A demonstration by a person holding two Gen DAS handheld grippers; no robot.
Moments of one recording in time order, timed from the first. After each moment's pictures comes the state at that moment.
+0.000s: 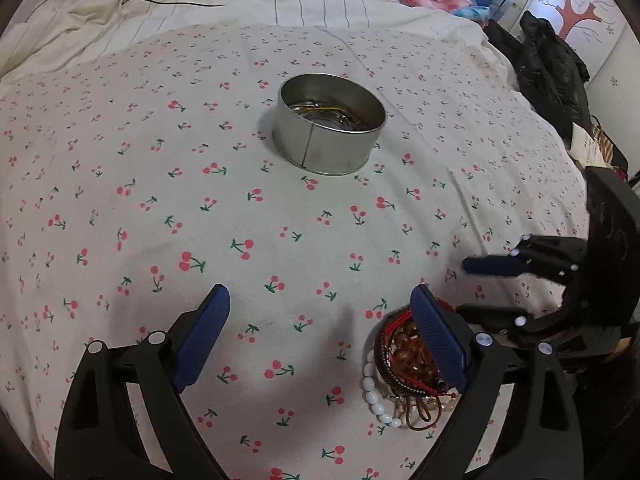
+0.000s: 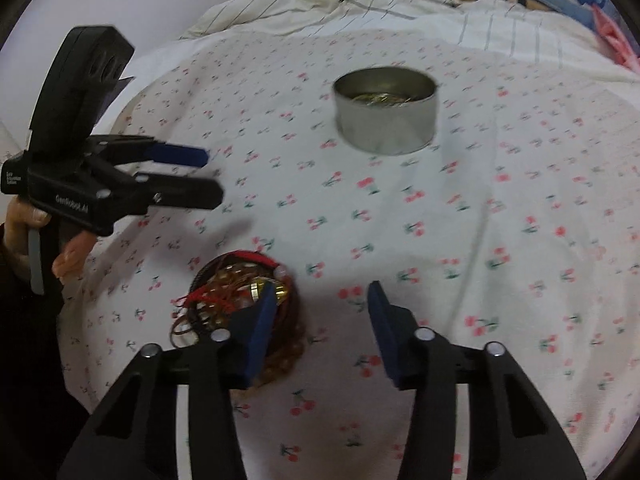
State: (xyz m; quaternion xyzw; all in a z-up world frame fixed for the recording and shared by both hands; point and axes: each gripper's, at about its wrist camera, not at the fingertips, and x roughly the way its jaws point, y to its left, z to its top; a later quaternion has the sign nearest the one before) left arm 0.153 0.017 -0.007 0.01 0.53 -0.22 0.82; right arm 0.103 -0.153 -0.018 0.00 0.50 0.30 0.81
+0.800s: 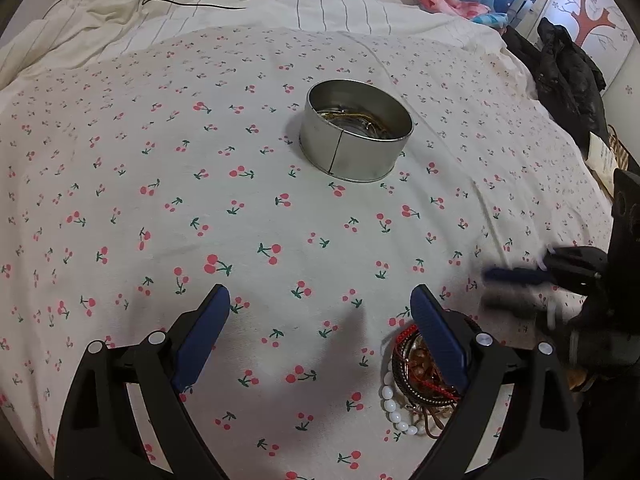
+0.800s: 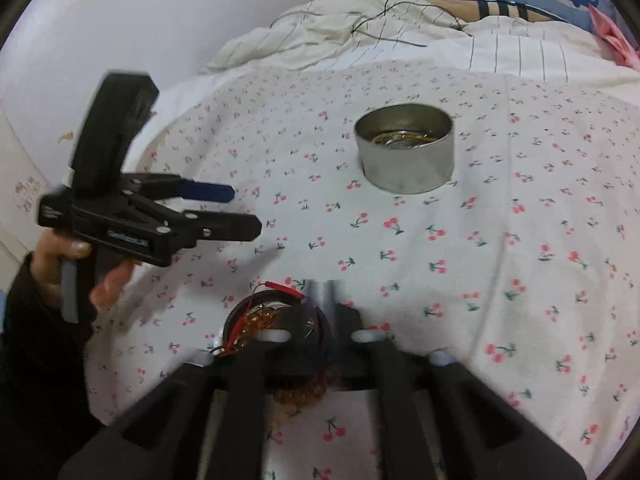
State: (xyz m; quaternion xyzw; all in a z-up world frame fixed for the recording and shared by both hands) left arm 0.157 0.024 -0.006 0.02 0.52 -0.18 0.83; right arm 0.108 -0.142 -0.003 0.03 0.44 0.29 0.85
